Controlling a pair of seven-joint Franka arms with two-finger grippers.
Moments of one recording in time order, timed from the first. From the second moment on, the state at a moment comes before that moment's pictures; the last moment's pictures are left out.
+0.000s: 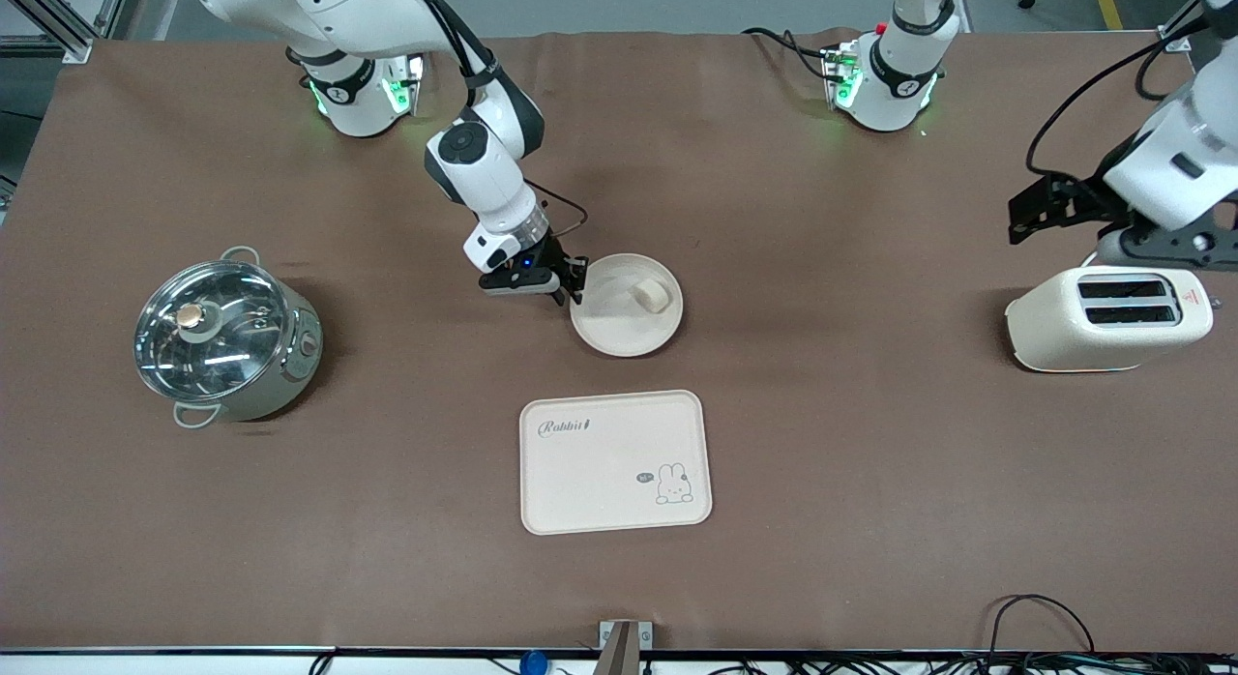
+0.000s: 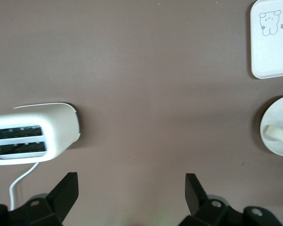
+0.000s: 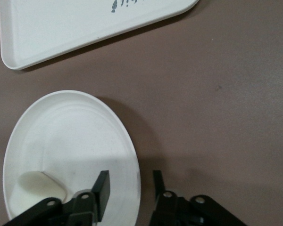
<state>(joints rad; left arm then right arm) -0.06 0.07 -0.10 -1.54 0.01 1.54 -0.10 0.62 0.41 0.13 -2.28 0.07 3.10 0.77</state>
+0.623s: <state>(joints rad) -0.36 0.38 -0.15 -1.54 0.01 1.86 -0.91 0.43 0.35 0.11 -1.98 0.07 2.57 0.73</state>
